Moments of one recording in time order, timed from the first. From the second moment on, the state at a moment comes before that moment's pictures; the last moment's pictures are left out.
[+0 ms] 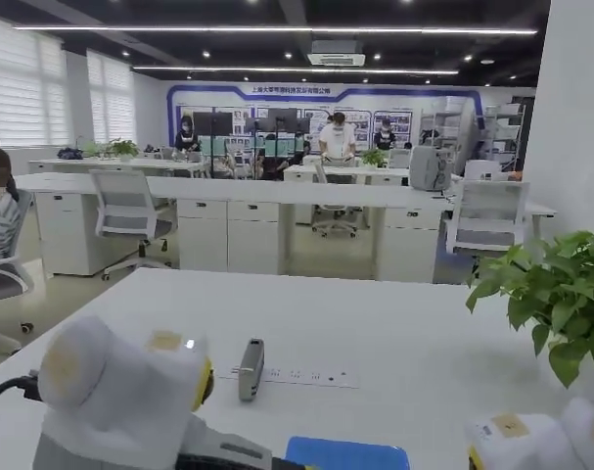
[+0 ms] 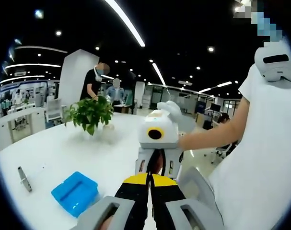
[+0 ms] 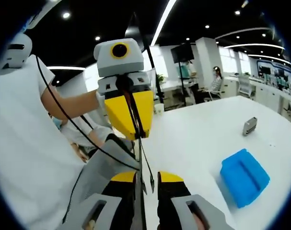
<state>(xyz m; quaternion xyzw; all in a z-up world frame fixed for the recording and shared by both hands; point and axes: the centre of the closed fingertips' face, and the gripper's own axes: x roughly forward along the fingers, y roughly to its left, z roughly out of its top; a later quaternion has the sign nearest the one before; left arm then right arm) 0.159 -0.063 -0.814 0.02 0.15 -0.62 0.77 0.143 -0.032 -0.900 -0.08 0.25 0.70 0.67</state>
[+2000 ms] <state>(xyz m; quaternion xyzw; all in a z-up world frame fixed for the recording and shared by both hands) 0.190 -0.016 -0.986 0.36 0.33 -0.54 0.69 0.193 -0.075 -0.992 -0.37 0.30 0.65 0.60</state>
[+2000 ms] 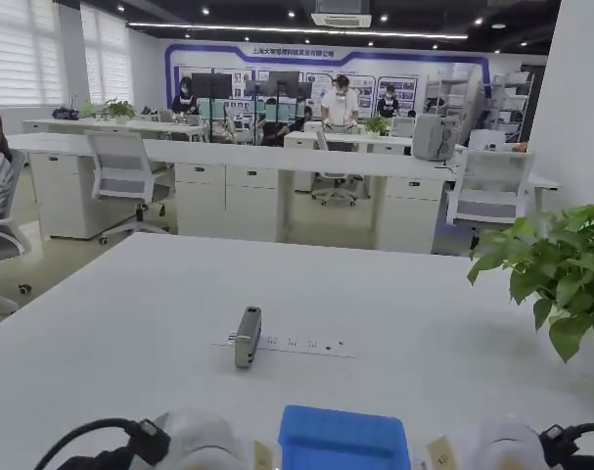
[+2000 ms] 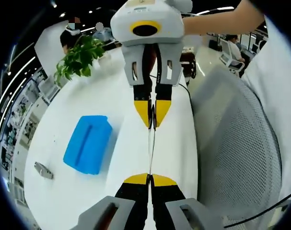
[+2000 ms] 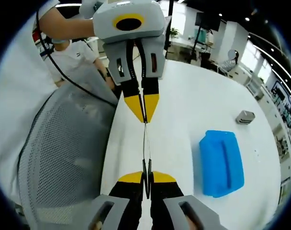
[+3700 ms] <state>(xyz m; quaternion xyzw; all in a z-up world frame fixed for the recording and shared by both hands) 0.227 -0.025 -1.080 0.39 0.39 -0.55 0.63 0.231 -0.092 -1.083 -0.41 0.36 0.57 0.61</state>
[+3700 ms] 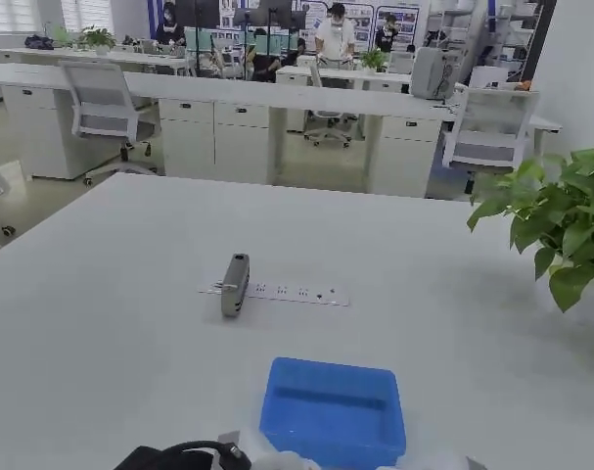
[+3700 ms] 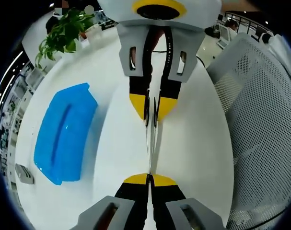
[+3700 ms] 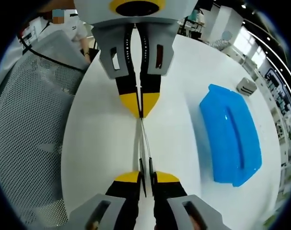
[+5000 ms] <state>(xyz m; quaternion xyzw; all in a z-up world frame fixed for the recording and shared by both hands) 0.235 -0.016 -1.071 0.23 0.41 -0.43 0.77 0.219 -0.130 -0.970 -0.07 0.30 0.32 0.90</state>
